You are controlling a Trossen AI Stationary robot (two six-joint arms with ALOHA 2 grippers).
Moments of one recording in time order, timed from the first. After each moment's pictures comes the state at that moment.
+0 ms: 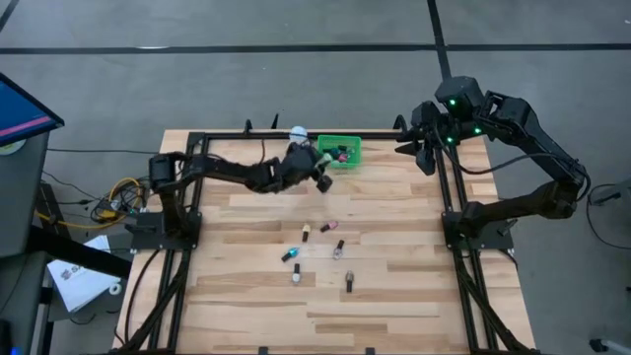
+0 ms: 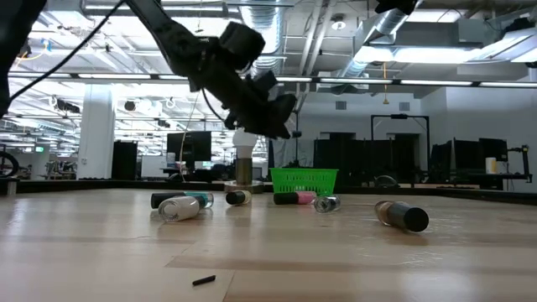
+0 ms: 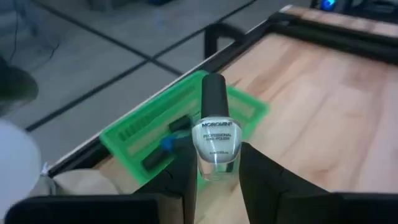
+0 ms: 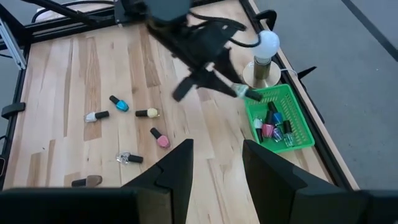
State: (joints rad) left arm 0.26 1.85 1.04 0.35 -0.44 -0.16; right arm -0.50 1.20 1.65 -1.22 -0.24 -0.16
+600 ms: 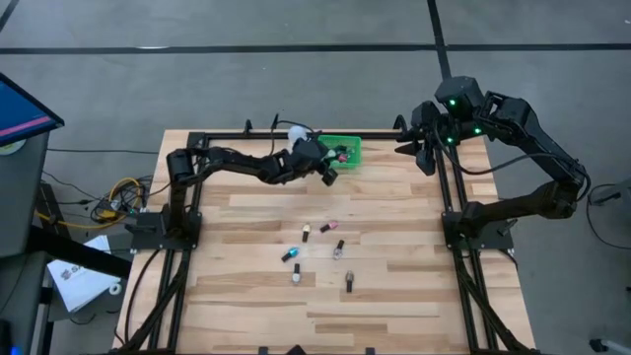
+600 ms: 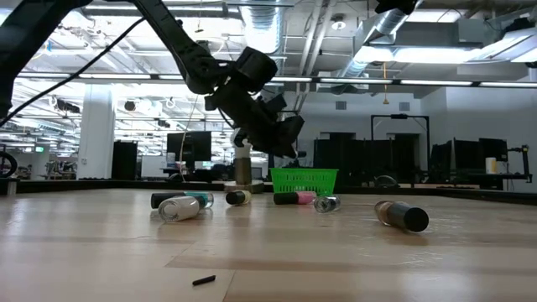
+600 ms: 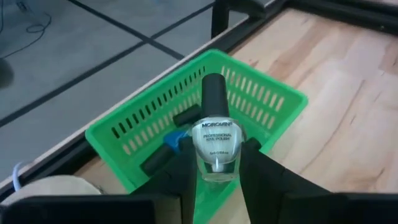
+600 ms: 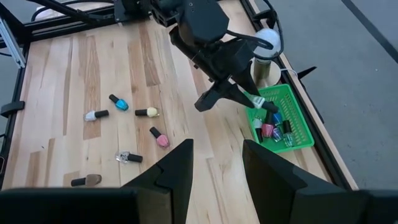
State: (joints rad) left arm 0.35 2.00 1.16 0.31 -0.36 -0.16; right arm -0.50 1.20 1.65 -1.22 -0.24 -0.16
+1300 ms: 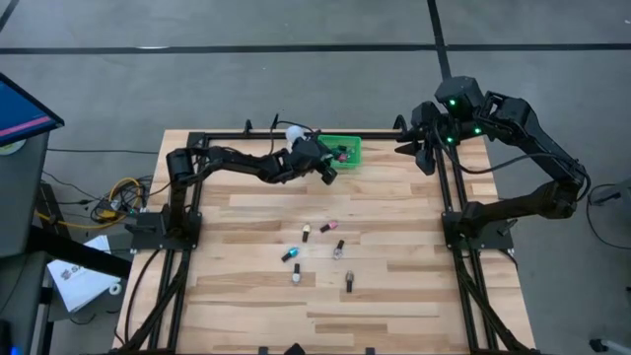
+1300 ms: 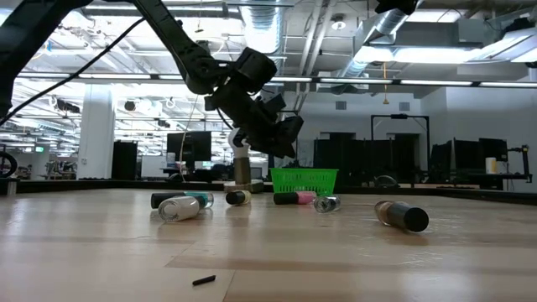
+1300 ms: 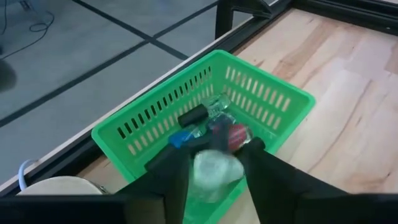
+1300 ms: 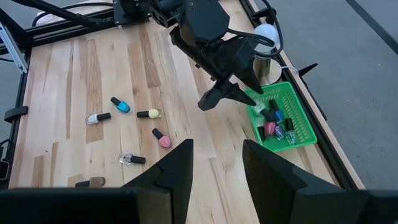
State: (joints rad) left arm 0.36 2.00 1.16 0.31 -0.36 -0.16; right arm -0.50 1.20 1.65 -1.22 -0.24 -0.13
